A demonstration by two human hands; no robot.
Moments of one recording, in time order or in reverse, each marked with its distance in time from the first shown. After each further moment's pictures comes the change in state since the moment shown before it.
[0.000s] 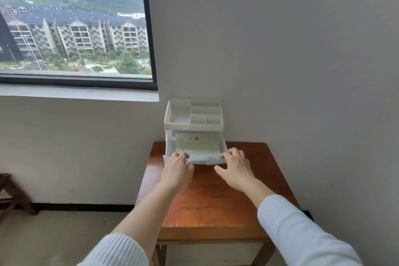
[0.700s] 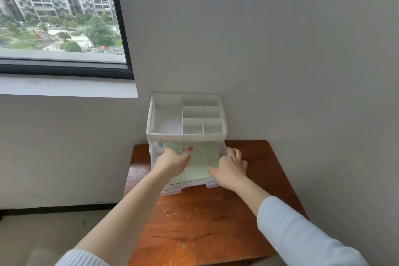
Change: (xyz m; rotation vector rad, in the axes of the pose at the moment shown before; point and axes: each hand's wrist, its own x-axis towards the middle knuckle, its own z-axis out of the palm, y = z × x) left_hand 0.157 -0.008 0.009 -0.219 -0.343 -0.332; right_hand 0.123 0.004 0.043 -0.068 -0.162 0.227
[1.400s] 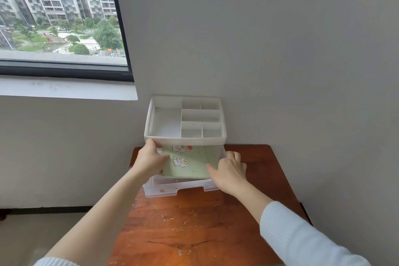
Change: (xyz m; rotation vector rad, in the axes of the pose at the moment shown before) left_hand 0.010 -0.017 -0.032 -0.327 0.130 0.112; right_hand 0.001 0.001 -0.008 0.012 0.028 -0.030
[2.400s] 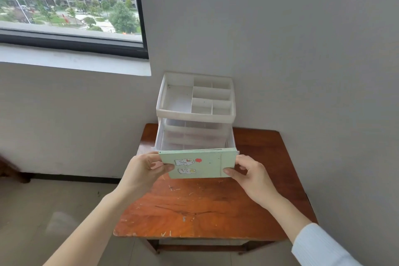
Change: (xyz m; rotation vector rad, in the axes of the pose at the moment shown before) left_hand -0.083 -0.077 -0.014 0.080 -0.045 0.332; right_hand -0.067 0.062 0.006 0.571 -0.022 -0.383
